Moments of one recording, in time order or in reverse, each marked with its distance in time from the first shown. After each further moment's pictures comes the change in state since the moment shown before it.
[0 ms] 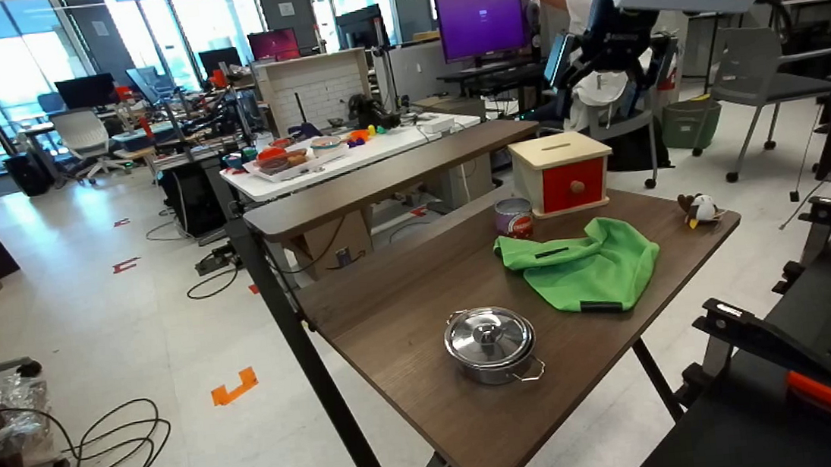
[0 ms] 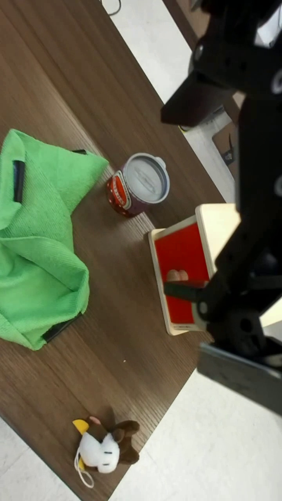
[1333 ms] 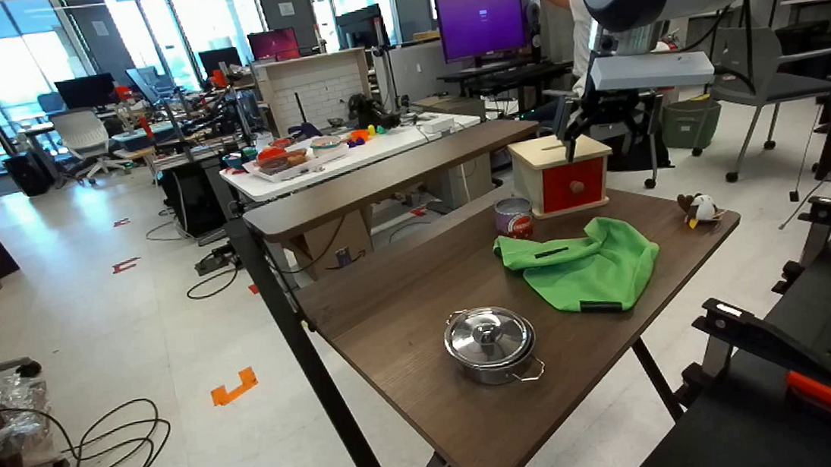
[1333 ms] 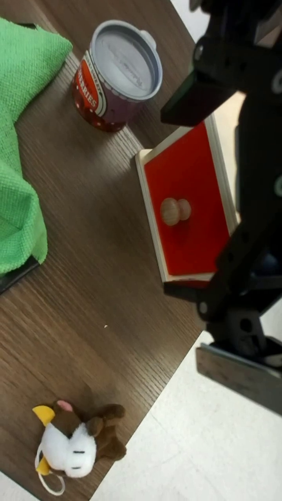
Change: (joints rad) arm -0.001 0.310 -0.095 0.251 -0.001 -0.011 0.013
